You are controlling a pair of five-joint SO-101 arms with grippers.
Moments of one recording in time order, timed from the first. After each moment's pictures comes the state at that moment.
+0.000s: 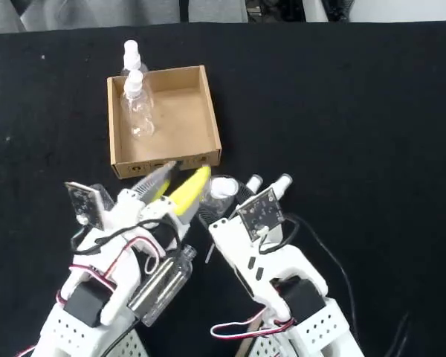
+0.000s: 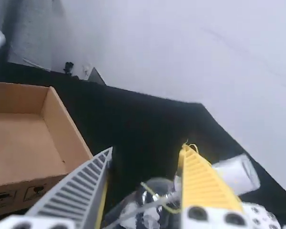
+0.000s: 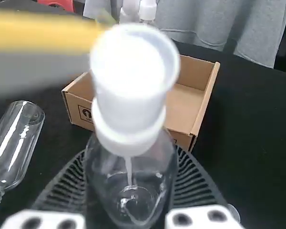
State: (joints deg) left arm 23.6 -103.9 89.0 24.3 24.9; right arm -30.9 -102.7 97.0 34.3 3.9
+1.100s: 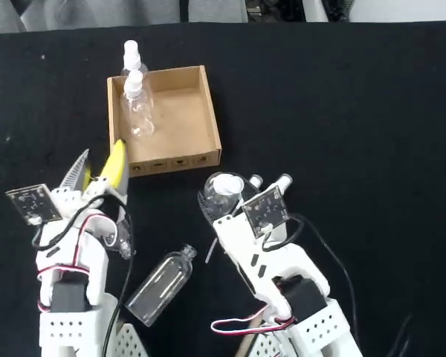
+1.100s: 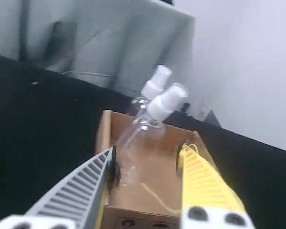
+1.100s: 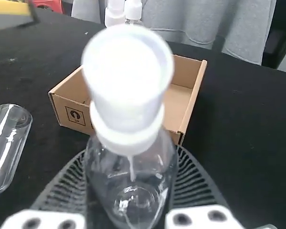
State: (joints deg) left arm -6.2 -103.9 92.3 24.3 17.8; right arm -28.4 -102.7 97.0 34.5 3.9
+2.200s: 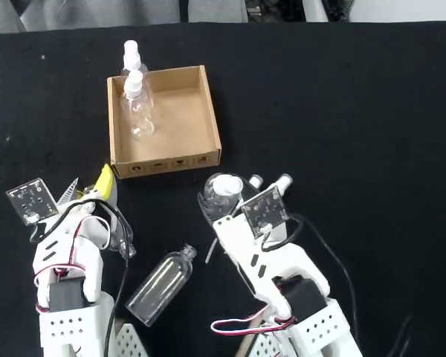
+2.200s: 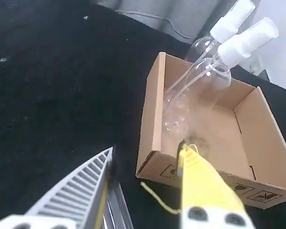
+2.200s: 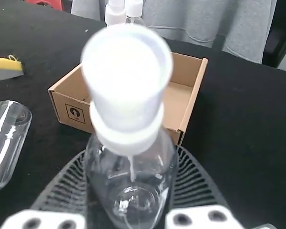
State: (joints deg) left arm -12.9 -103.8 96.1 37.1 17.8; right arm -28.4 -102.7 97.0 34.9 5.1
